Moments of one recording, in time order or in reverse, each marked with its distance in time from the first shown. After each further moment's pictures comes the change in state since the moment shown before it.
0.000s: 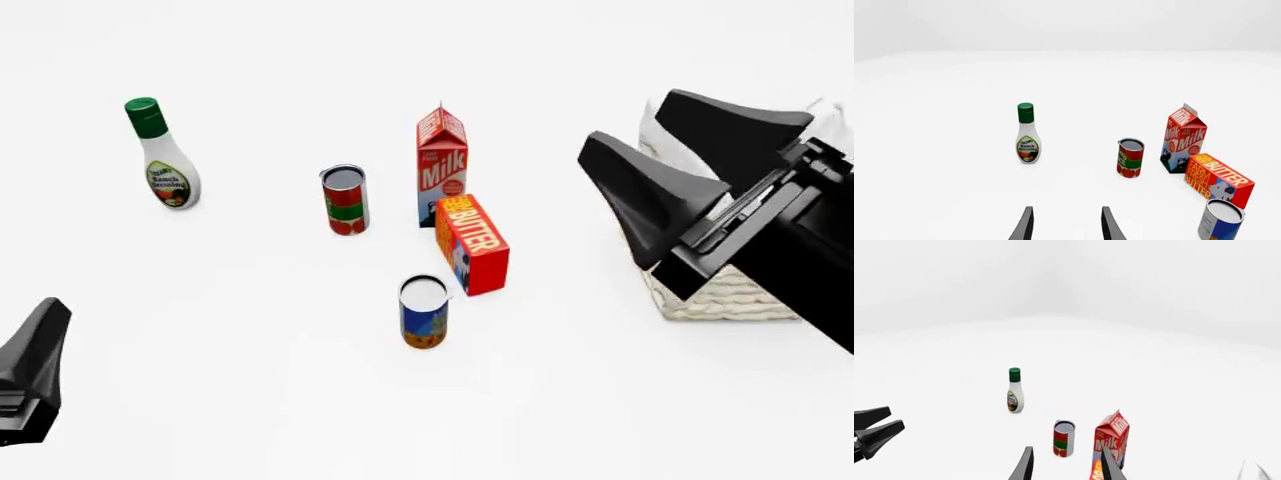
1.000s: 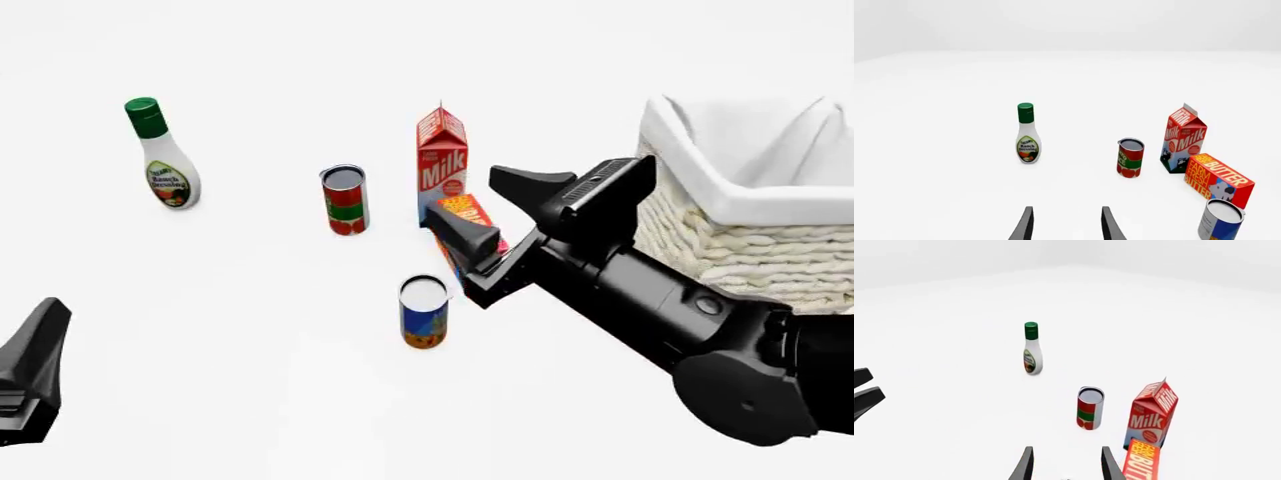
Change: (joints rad) left arm 0.000 0.000 0.000 0.000 0.000; right arm 0.080 0.598 -0.076 -0.337 0.025
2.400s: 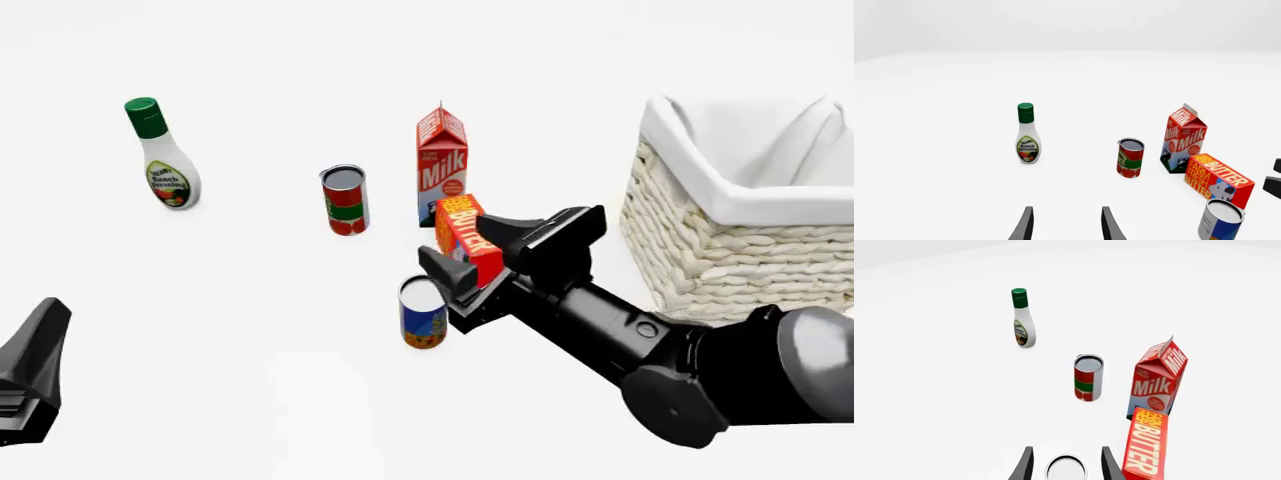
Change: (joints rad) left arm 0.000 0.000 0.000 0.000 0.000; right arm -0.025 0.239 0.019 -0.162 0.054
